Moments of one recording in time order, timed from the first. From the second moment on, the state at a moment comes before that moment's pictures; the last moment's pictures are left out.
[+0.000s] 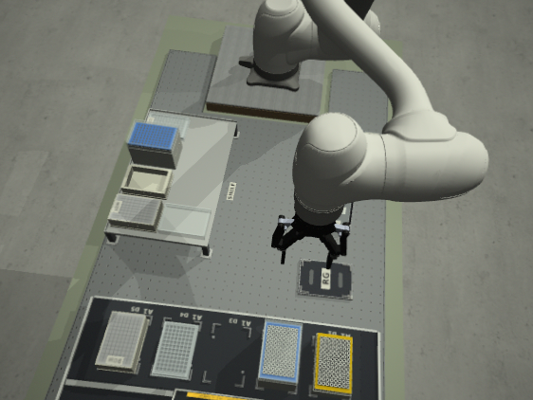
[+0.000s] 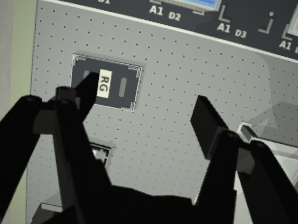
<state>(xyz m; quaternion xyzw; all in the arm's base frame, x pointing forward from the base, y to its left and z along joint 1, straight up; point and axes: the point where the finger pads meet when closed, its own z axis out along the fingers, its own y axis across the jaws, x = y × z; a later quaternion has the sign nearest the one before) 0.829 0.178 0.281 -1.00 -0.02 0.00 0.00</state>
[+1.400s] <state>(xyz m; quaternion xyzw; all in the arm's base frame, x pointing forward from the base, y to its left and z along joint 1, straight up) 0.832 0.006 0.281 -1.00 -0.02 0.00 0.00</state>
